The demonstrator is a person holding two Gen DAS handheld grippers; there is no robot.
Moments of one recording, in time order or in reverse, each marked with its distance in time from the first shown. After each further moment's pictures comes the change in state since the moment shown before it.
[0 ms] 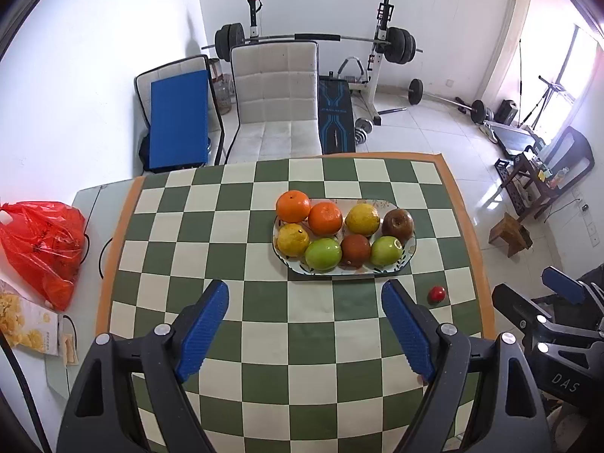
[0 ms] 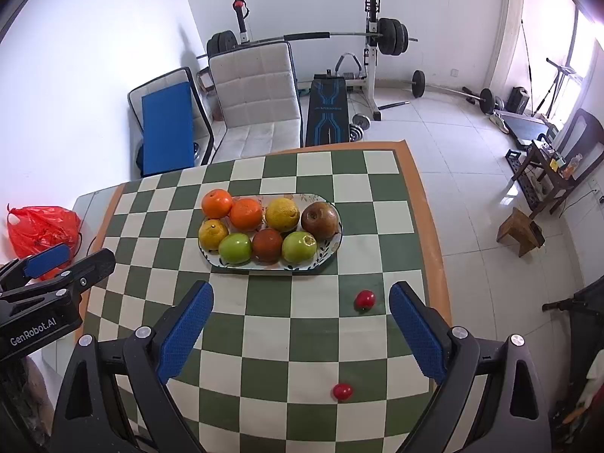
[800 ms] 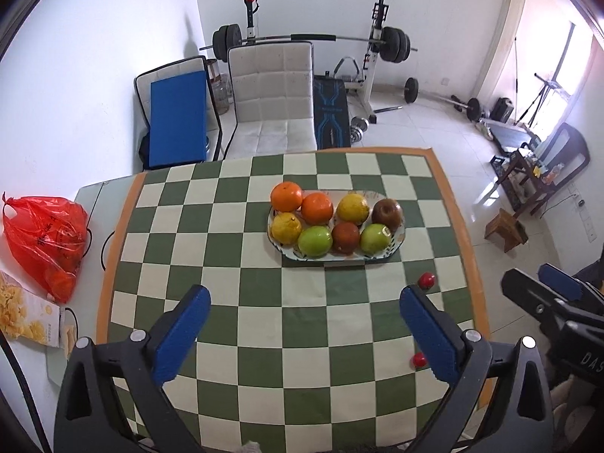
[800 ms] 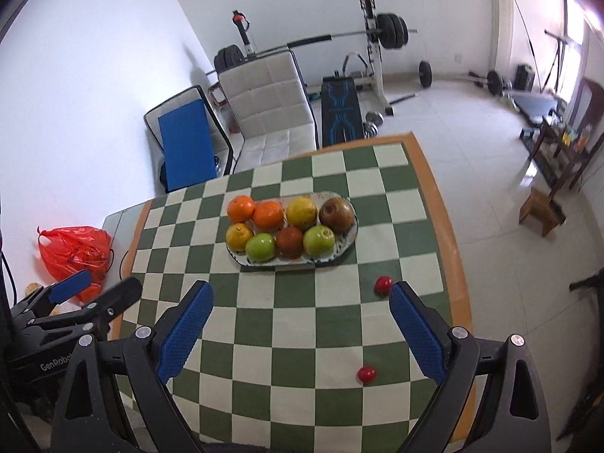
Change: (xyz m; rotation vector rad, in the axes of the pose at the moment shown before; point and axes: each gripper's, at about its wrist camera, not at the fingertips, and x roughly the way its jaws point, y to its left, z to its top) left arm -0.011 -0.015 -0.017 0.012 0.017 0.007; right arm -0.022 -0.026 -0.017 0.107 0.007 0.116
